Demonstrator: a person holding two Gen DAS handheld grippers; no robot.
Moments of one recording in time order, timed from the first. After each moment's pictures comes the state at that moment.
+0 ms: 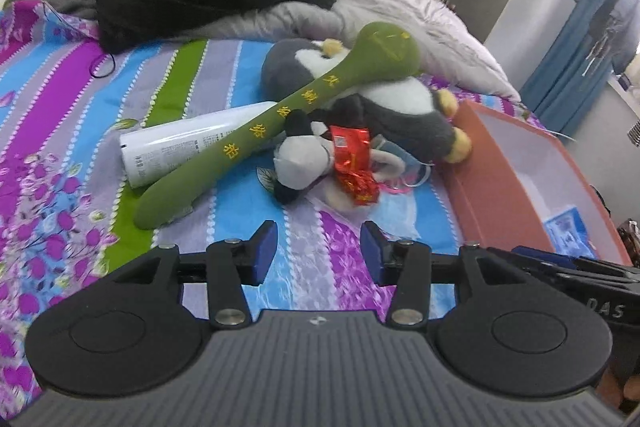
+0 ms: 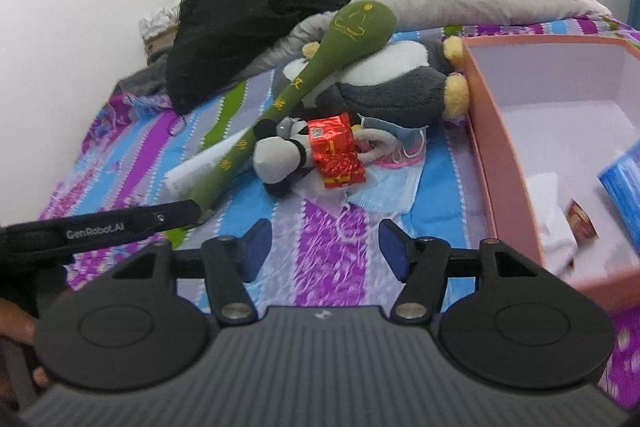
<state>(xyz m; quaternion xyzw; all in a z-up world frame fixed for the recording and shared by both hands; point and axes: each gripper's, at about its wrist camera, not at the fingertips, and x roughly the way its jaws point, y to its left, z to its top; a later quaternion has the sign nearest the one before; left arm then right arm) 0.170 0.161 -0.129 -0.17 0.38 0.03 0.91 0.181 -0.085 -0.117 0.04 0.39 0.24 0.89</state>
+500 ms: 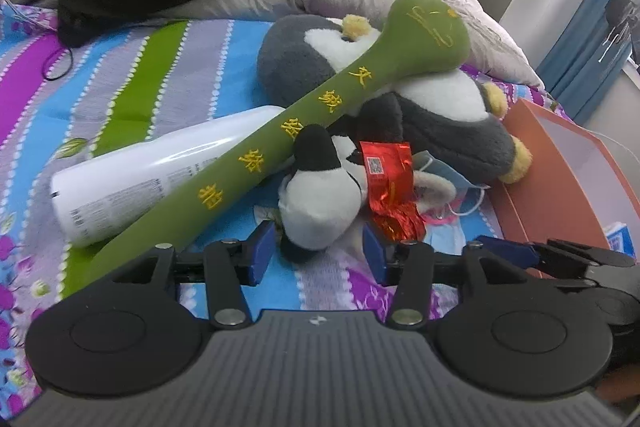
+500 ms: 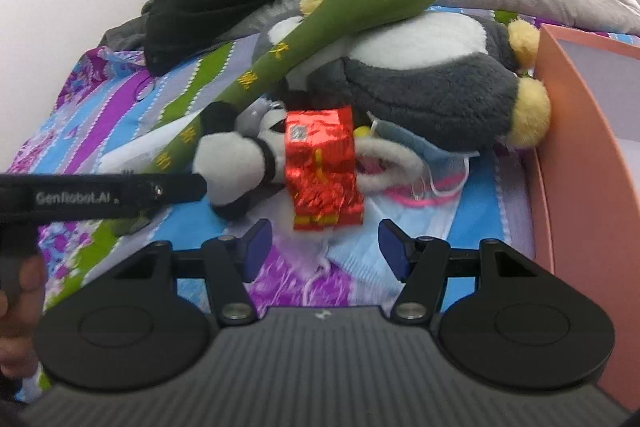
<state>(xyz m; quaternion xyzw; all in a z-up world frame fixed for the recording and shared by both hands) 0.281 0.183 -0.187 -0.17 0.40 0.03 0.90 0.288 -0.038 -0.186 -0.02 0.41 0.28 0.87</state>
